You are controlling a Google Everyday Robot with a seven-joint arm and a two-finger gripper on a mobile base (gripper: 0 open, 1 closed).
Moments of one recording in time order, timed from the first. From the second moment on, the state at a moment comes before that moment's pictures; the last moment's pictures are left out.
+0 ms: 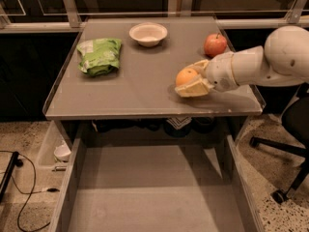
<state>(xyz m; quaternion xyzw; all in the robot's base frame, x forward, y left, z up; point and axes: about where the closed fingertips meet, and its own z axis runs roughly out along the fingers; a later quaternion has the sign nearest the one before) 0.613 -0.113 0.855 -0.51 0.71 0.20 0.44</state>
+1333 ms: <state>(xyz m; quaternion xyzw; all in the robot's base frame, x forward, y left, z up) 0.401 -0.174 0.825 -0.56 0.70 0.13 0.43</state>
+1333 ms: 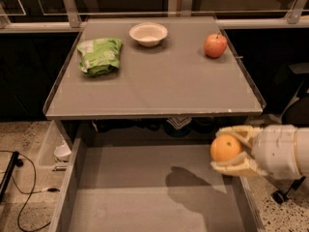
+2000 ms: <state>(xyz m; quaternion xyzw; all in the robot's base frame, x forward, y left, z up) 0.392 -0.149 0.728 -0.56 0.73 0.16 0.37</state>
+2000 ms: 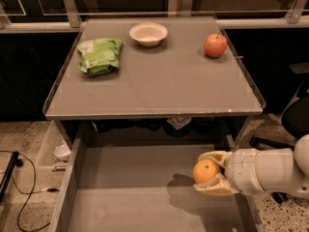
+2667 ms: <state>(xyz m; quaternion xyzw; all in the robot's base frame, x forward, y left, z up) 0.388 -0.150 0.738 -0.56 0.73 0.15 0.37</state>
